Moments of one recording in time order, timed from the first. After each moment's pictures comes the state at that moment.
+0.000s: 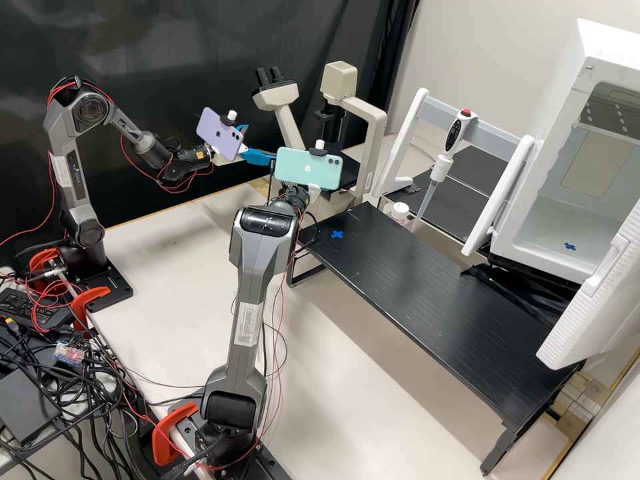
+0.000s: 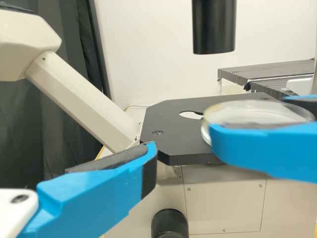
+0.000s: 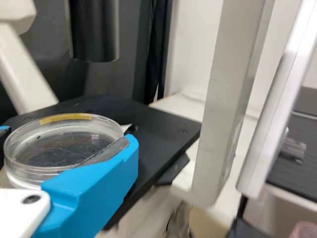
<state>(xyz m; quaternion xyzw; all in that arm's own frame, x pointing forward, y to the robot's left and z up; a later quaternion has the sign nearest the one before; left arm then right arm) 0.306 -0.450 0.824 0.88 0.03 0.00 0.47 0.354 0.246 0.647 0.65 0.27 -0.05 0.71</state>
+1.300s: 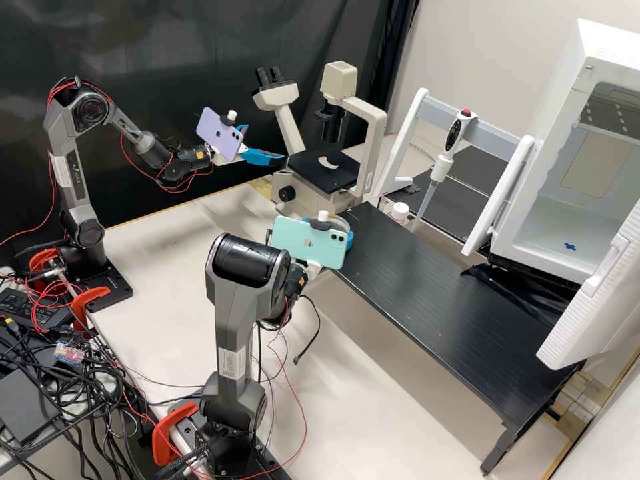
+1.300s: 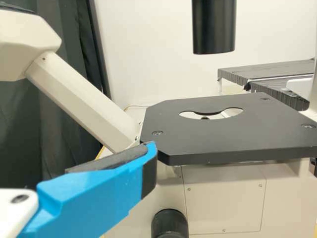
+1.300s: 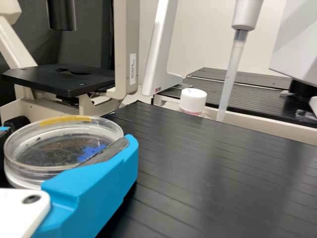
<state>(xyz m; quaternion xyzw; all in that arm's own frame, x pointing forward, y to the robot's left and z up) 0.306 -0.450 0.824 0.88 0.03 0.00 0.47 0.225 0.101 0.724 0.67 0.20 0.00 0.72</state>
